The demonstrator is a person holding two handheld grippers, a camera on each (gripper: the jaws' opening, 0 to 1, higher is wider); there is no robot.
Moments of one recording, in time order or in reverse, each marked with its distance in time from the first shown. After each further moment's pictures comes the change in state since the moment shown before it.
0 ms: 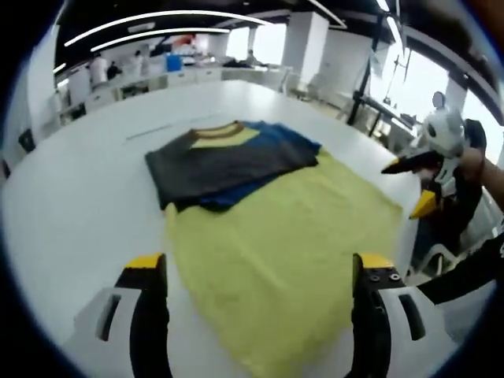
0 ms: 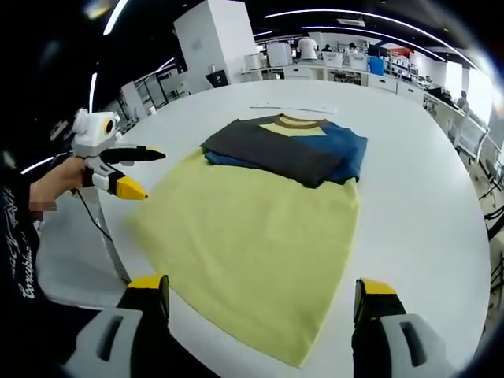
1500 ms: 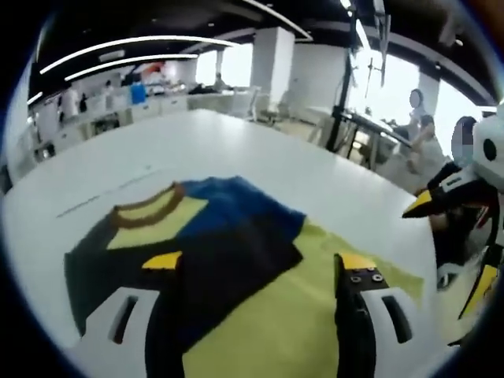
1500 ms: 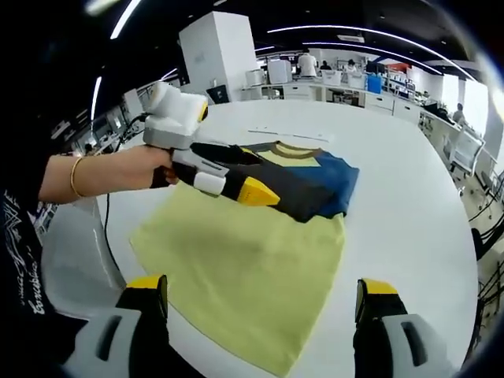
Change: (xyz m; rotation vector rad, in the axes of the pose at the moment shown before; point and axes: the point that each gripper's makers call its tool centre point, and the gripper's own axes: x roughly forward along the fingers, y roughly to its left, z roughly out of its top) left arm 0.133 -0.068 0.134 0.105 -0.181 -0.134; right arm -0.018 -0.001 0.041 -0.041 -0.096 -0.017
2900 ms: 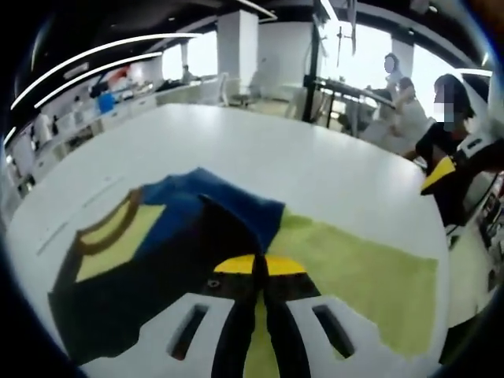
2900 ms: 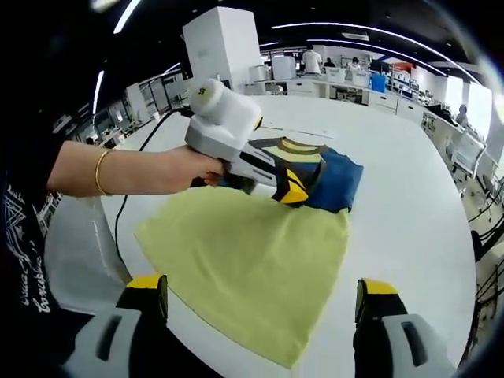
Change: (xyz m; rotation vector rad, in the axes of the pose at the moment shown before) left arm 0.063 -0.033 -0.015 0.178 0.129 -0.098; right arm -0.008 0.007 -0.007 -0.014 0.034 -0.001
